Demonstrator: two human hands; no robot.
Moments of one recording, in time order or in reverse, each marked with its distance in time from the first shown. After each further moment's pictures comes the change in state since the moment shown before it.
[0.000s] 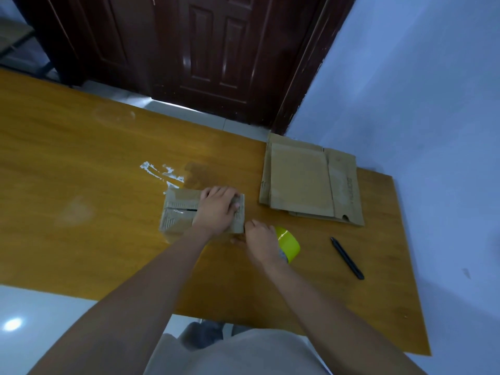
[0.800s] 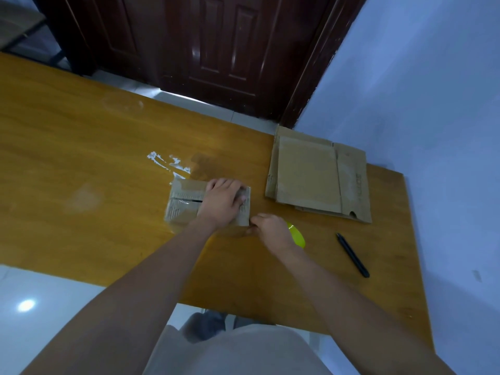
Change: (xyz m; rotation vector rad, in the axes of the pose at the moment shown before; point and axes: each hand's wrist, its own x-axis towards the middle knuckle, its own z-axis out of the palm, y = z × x) left_hand -0.001 0.002 0.001 0.027 0.057 0.016; right_hand 0.008 0.025 -0.004 0.181 0.001 -0.204
